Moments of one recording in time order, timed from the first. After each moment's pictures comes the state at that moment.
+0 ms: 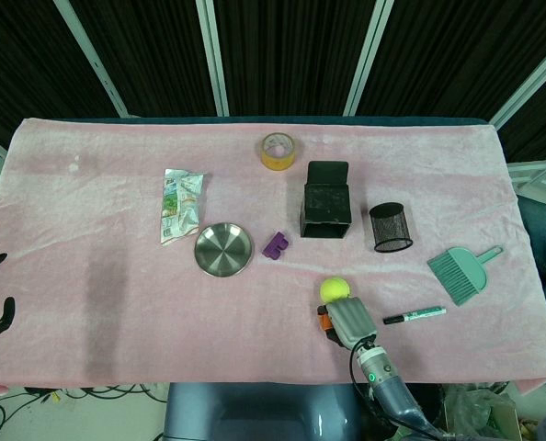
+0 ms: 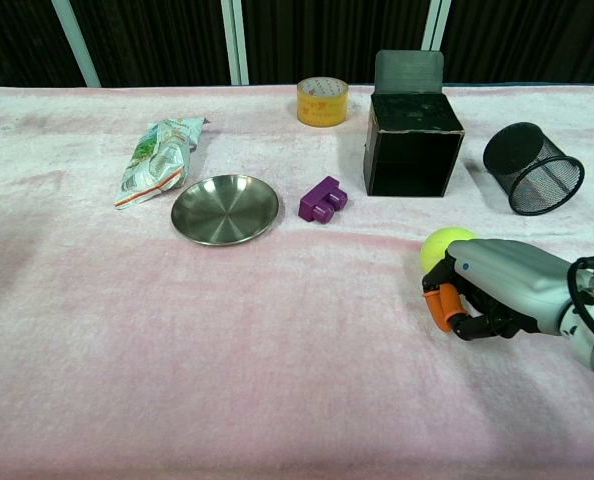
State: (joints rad) left arm -0.06 -1.08 -0.07 -1.67 1.43 1.51 0.07; right arm 0.44 -1.68 0.06 -1.60 -1.21 1.10 -0.46
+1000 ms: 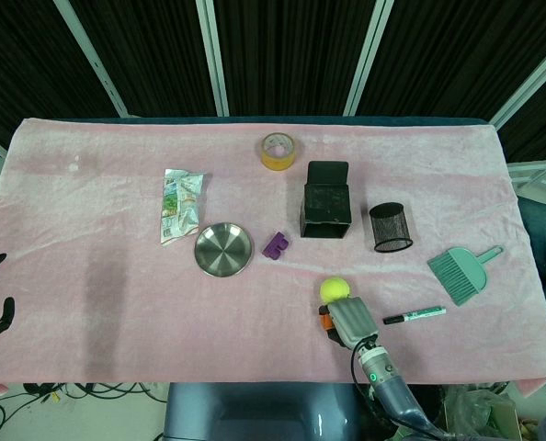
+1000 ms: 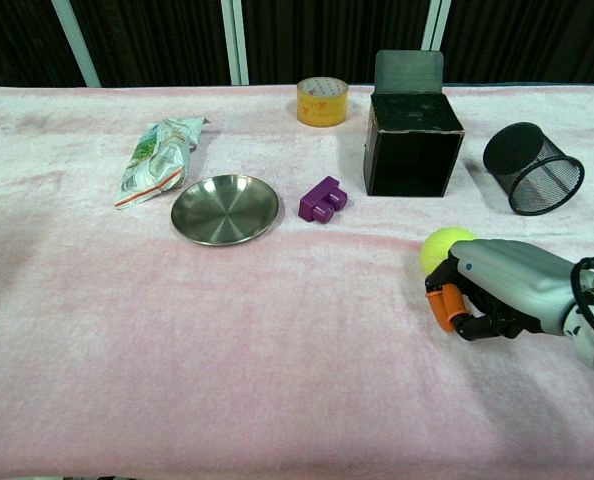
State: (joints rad) left arm -0.06 -1.08 -0.07 -1.67 1.42 1.51 0.07; right arm 0.44 -1.67 0.05 -1.60 -1.21 1.10 -0.44
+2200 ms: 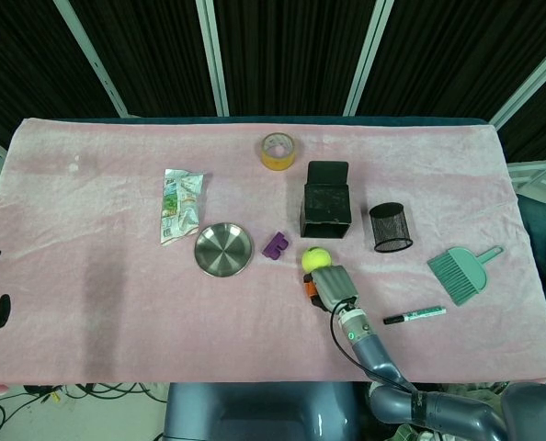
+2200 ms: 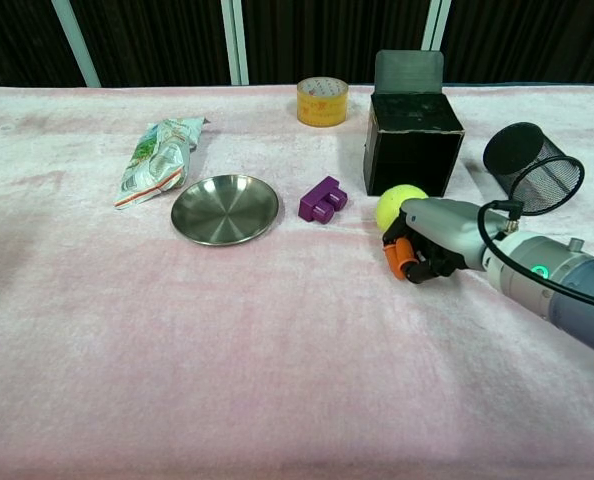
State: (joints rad) left arm -0.06 -1.08 -0.09 -1.67 1.40 1.50 0.06; right arm 0.63 -1.79 0.23 -1.37 -1.05 0.93 -0.42
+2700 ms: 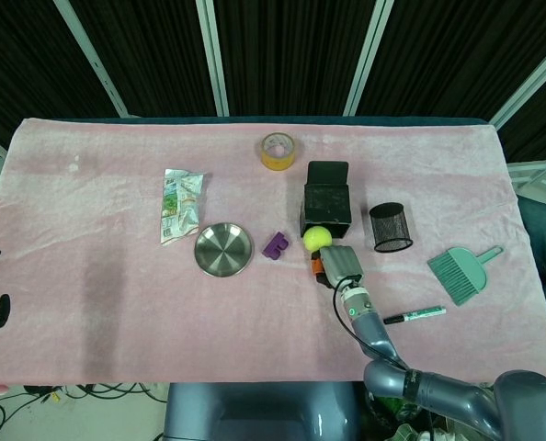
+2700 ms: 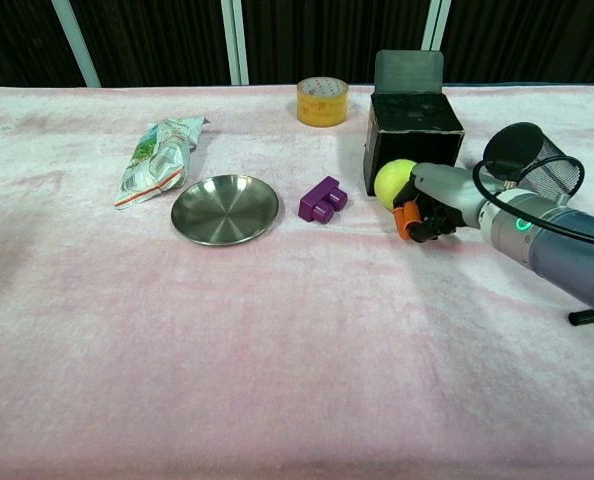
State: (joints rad) left arm -0.06 -1.08 -0.09 -1.67 1.40 1.51 0.06; right arm 0.71 -1.80 0.32 -1.28 -0.89 0.89 -0.43
